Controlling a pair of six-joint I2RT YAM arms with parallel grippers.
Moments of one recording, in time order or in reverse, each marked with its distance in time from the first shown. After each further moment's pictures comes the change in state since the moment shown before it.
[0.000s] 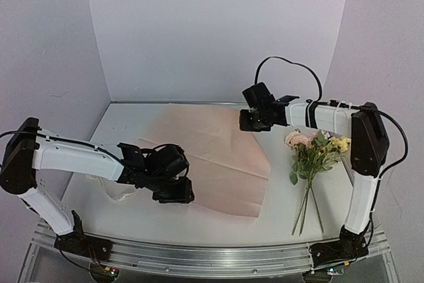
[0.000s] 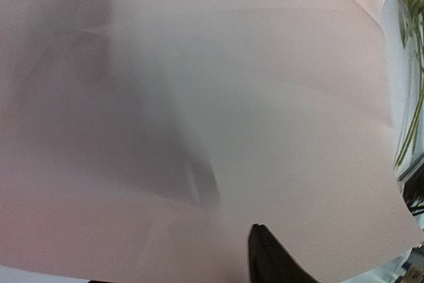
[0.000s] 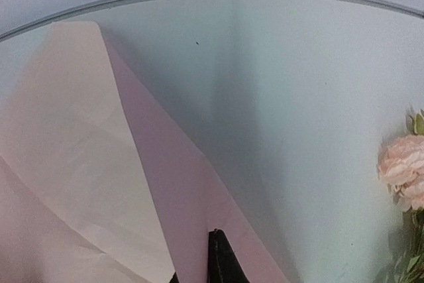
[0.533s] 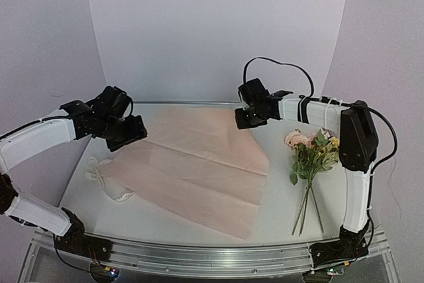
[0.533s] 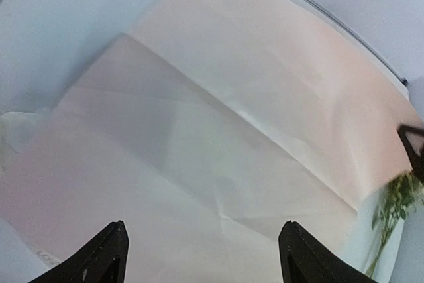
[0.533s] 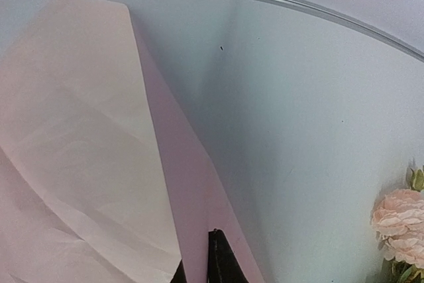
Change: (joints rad) left arm 0.441 -0.263 0.166 -0.232 -0.188 0.113; right arm -0.021 0.118 0.172 -0.070 -0.063 -0.221
